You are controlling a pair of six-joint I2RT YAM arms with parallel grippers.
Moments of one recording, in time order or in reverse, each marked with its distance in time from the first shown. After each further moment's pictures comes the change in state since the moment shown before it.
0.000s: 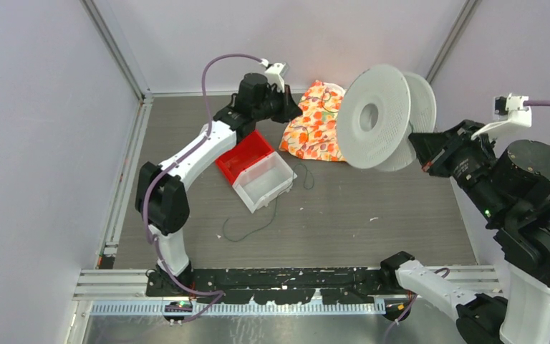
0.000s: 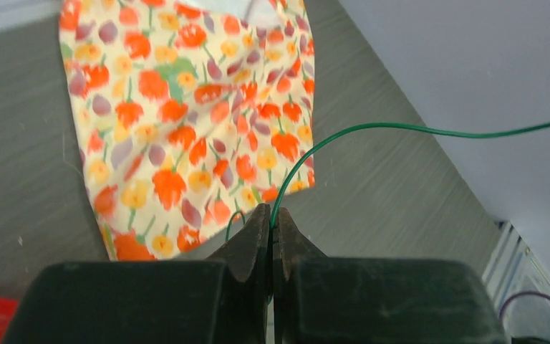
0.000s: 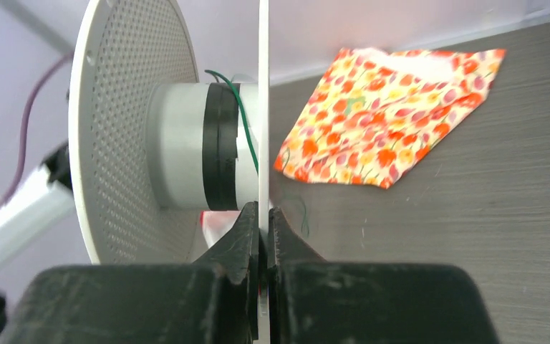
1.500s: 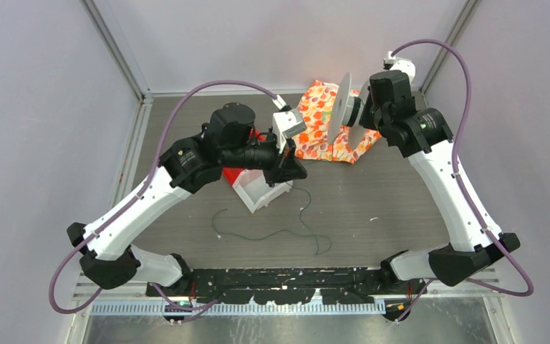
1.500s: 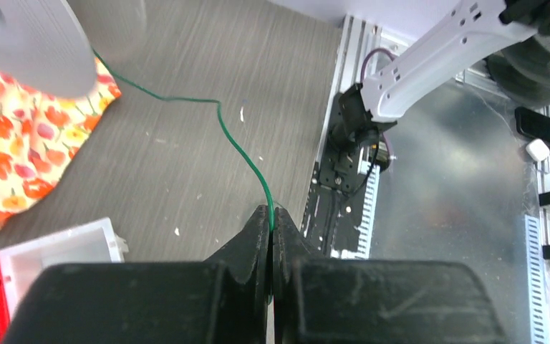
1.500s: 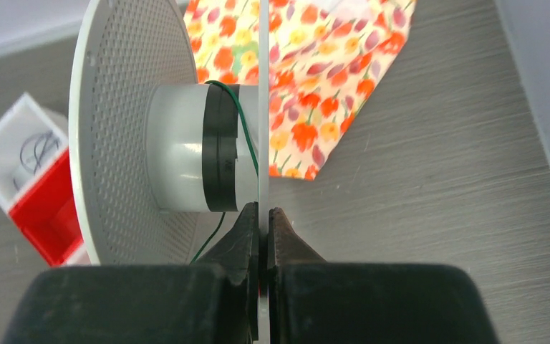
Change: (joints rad) left arm -0.360 -0.528 -0.047 -0.608 0.161 0.309; right arm -0.002 0.459 -0.151 0.215 0.324 0.001
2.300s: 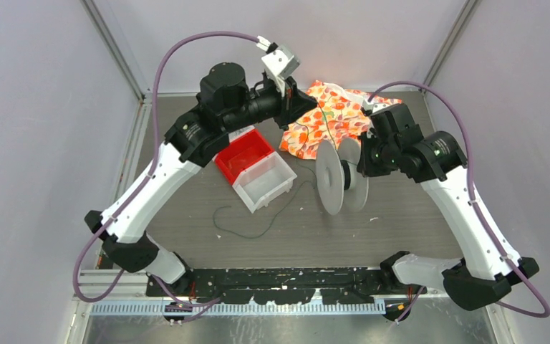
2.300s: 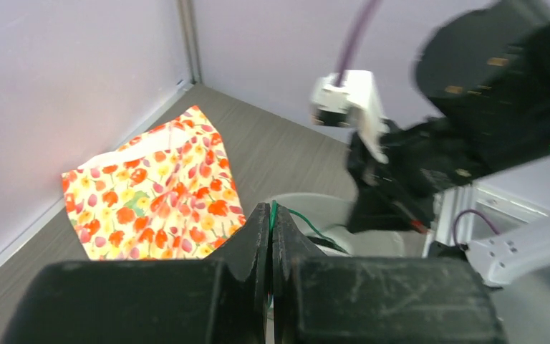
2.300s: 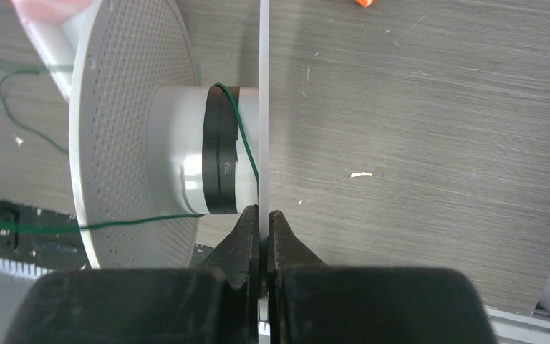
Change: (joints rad) left arm 0.097 0.153 0.254 0.282 -0.176 0.002; right arm 0.069 -0.154 -0.138 -0.348 -0.356 -0.150
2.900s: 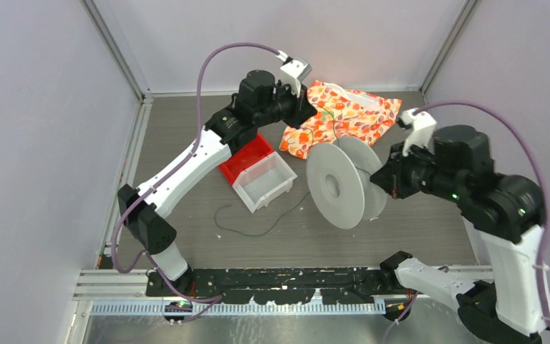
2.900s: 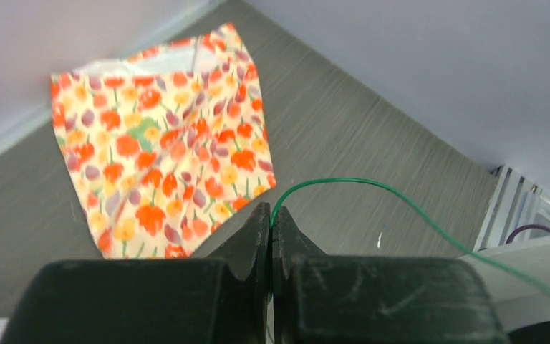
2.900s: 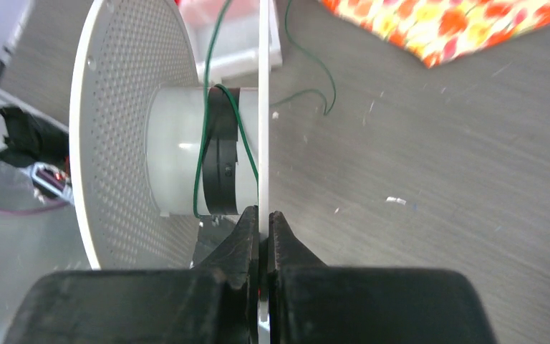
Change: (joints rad) left arm 0.090 0.183 -0.098 0.137 -0.039 -0.075; right arm 0.016 -0.200 0.135 -0.105 -0.245 -0.116
